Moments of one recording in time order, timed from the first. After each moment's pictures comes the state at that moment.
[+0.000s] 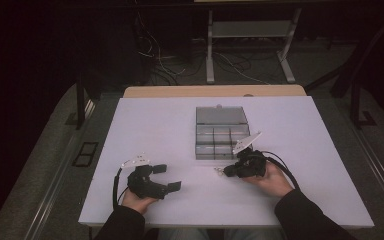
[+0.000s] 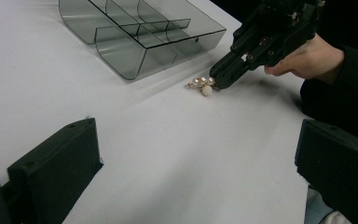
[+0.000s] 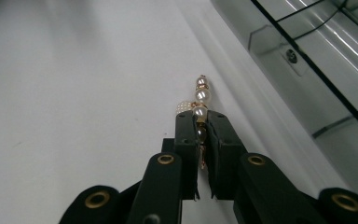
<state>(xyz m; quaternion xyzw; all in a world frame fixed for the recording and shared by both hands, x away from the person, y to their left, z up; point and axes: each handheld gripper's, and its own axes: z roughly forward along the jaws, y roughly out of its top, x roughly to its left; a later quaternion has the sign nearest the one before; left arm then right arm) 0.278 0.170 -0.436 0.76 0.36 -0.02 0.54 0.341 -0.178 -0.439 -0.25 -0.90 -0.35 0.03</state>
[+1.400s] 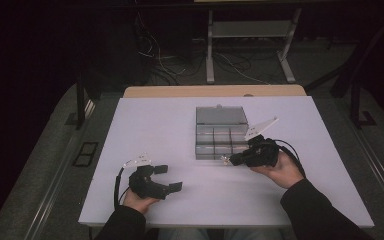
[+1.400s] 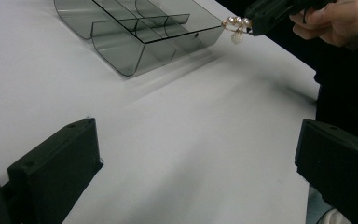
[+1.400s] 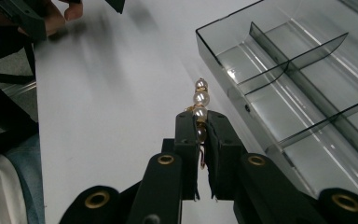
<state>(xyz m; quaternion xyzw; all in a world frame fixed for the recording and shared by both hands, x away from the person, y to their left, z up) 0.280 0.168 -0.439 0.77 0.36 -0.02 0.54 0.340 -0.197 -0.380 -0.25 -0.89 -0.38 0.01</state>
